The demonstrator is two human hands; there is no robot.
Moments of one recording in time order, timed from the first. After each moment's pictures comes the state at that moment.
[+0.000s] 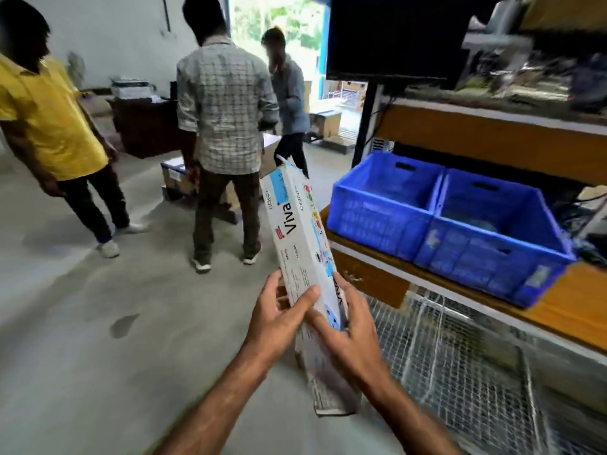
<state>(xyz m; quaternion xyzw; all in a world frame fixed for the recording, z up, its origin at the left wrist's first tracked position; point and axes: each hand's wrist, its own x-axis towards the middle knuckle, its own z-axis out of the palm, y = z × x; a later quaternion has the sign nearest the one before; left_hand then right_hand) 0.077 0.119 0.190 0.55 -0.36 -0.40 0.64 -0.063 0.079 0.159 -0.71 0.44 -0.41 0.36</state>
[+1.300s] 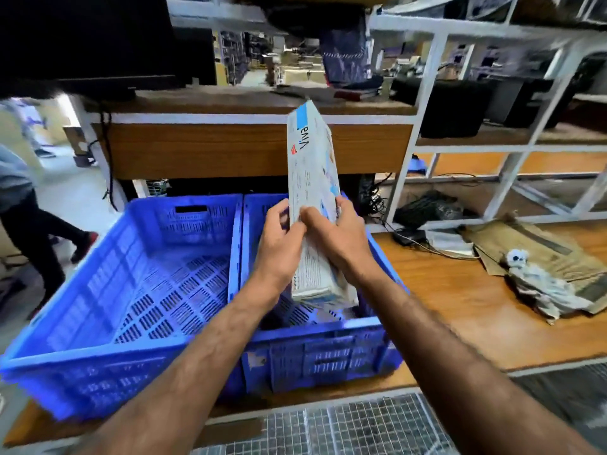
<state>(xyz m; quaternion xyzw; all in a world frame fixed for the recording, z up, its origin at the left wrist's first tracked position) -0.239 -0.427 0.274 0.38 -0.54 -0.54 0.52 -0.348 -0.412 0.282 -0.43 0.70 -0.52 0.24</state>
